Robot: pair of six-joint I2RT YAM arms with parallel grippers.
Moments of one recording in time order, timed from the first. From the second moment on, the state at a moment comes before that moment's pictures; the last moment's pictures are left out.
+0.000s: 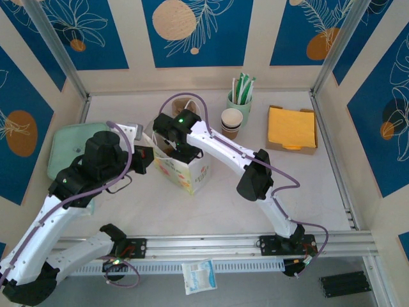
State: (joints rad) left arm -0.61 0.85 1.19 -0.86 0.06 -0.40; right arm 0.95 2.28 2.39 -1.62 0.16 0.17
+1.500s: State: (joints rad) left arm -0.61 0.85 1.19 -0.86 0.06 -0.40; right arm 0.95 2.28 2.38 -1.61 0.16 0.17
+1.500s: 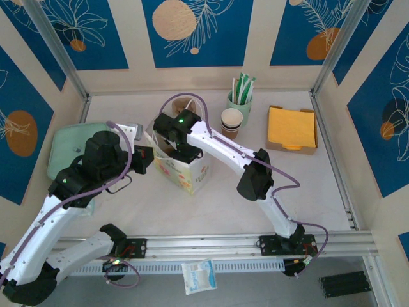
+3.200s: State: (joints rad) left arm -0.61 0.85 1.19 -0.86 0.06 -0.40; right arm 0.93 2.23 2.28 -1.54 0.14 0.17
